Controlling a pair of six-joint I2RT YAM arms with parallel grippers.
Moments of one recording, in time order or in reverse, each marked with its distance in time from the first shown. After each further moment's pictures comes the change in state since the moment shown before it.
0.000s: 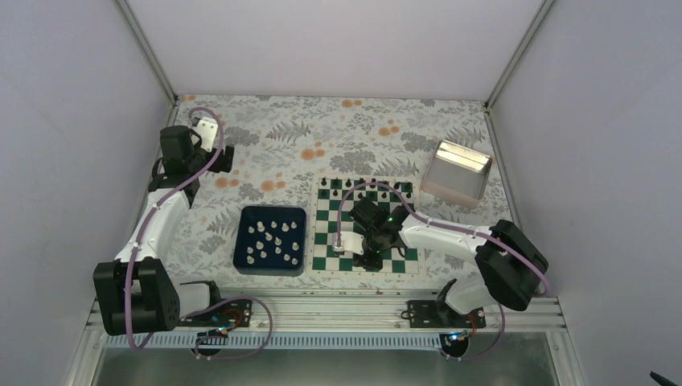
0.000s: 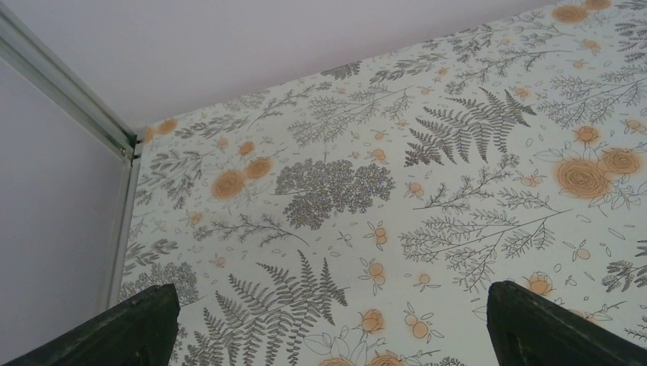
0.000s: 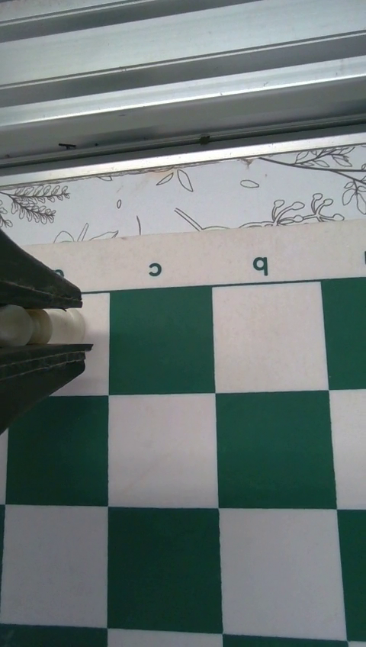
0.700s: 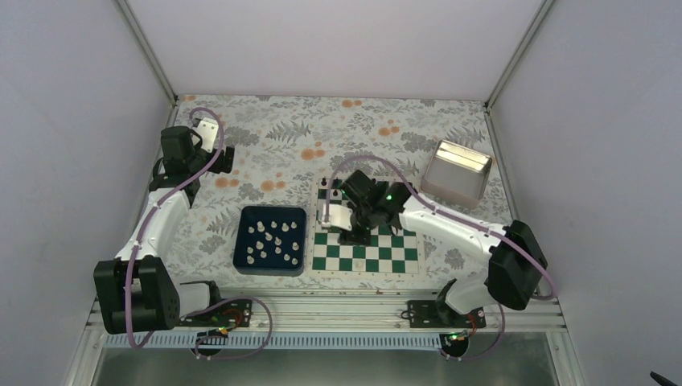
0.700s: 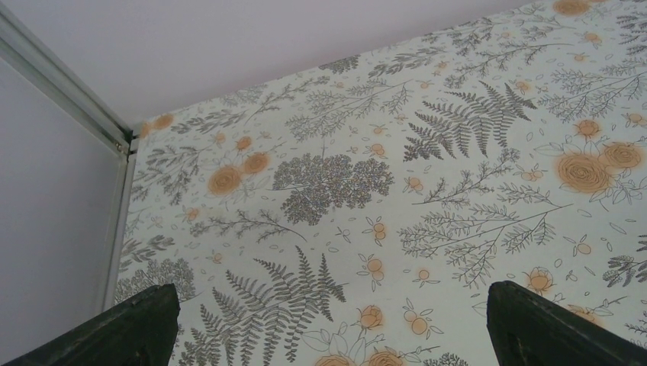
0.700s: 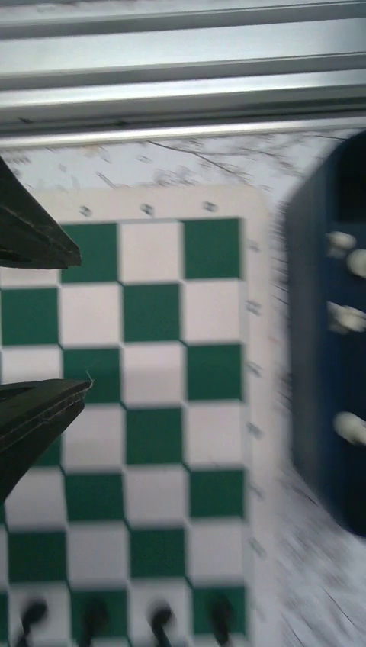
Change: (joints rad) left arm 0.000 0.009 -0.003 0.000 0.000 0.003; right arm 0.004 -0.013 0.230 -0.120 0.051 -0.013
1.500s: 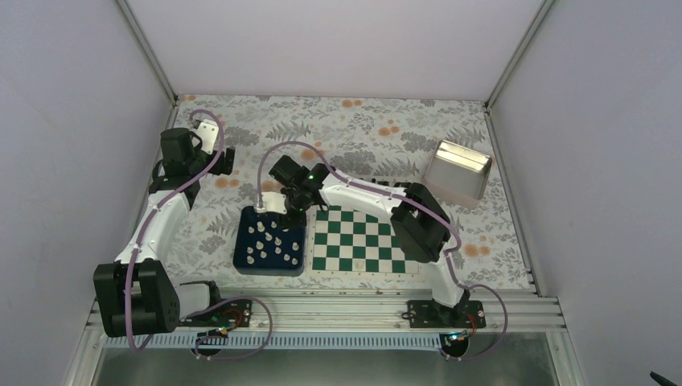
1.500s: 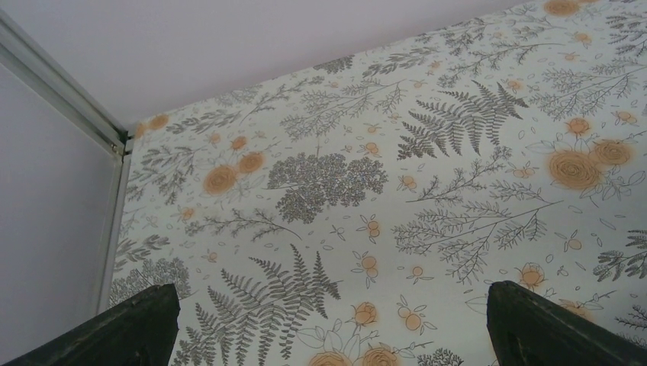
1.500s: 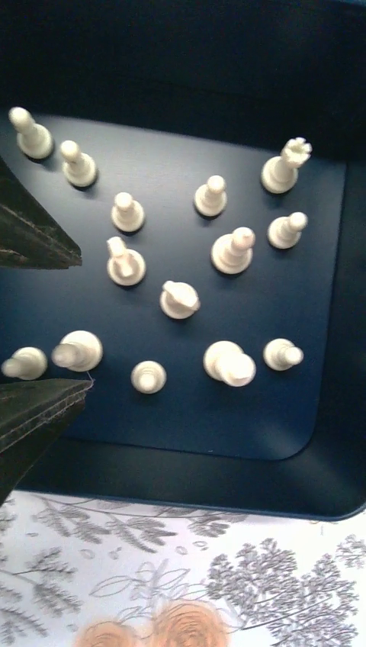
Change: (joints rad) left arm 0.000 -0.016 -0.012 0.000 0.012 0.001; right arm 0.101 0.652 0.700 0.019 -0.068 -0.040
